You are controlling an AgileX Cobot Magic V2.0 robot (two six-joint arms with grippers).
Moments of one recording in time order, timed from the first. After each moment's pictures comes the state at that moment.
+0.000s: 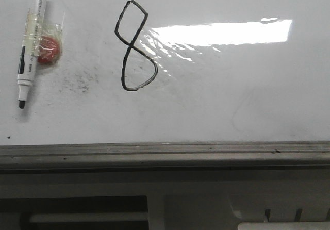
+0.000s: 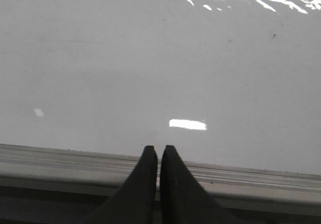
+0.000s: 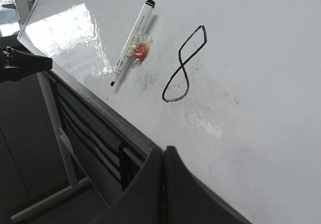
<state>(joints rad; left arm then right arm) 0.02 0.00 0.00 0.00 0.34 -0.12 0.83 0.30 -0.18 -0.03 0.05 0.01</state>
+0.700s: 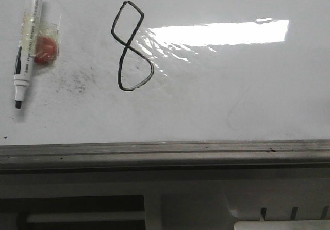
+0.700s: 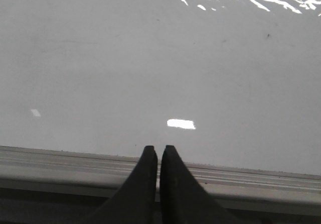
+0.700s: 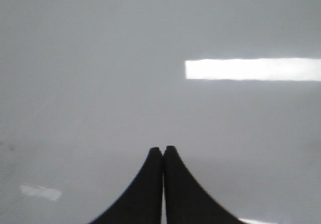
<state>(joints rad) 0.02 0.00 0.00 0.00 0.34 -0.12 0.15 0.27 0.00 -0.03 -0.31 0.01</state>
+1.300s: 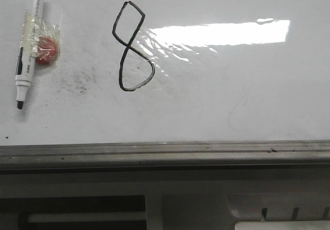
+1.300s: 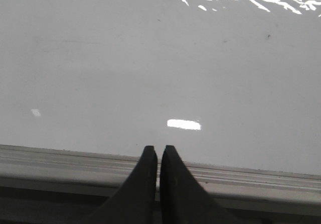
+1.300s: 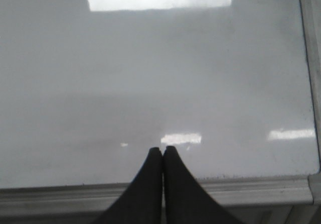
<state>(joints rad) 0.02 0.00 0.00 -0.01 0.35 -0.12 -0.13 -0.01 0.01 -0.06 0.25 0.01</state>
